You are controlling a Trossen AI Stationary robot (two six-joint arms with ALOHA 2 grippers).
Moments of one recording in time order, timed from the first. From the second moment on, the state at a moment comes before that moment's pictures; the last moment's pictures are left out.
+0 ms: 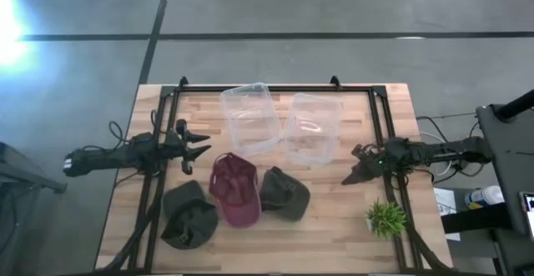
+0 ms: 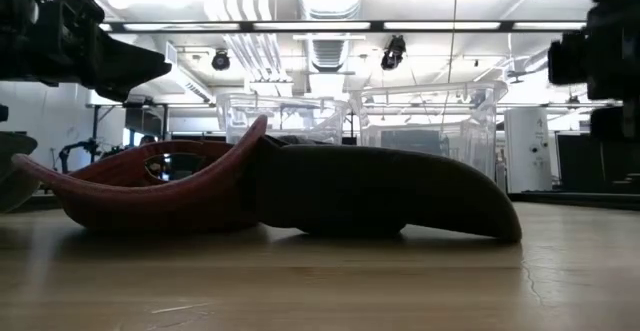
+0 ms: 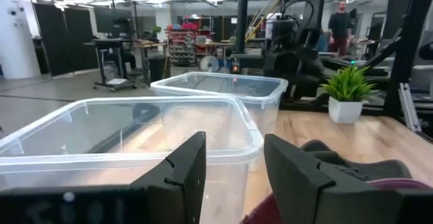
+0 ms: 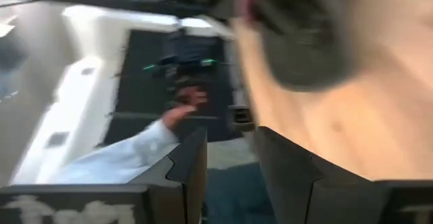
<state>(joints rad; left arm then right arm) 0.06 0.03 0.01 0.03 -0.16 0.00 0.09 0.22 0.04 0.00 -0.40 1.44</state>
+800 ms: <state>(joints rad) 0.06 0.03 0.01 0.05 -0.16 -0.07 0.28 1.43 0.62 -0.10 0.04 1.15</state>
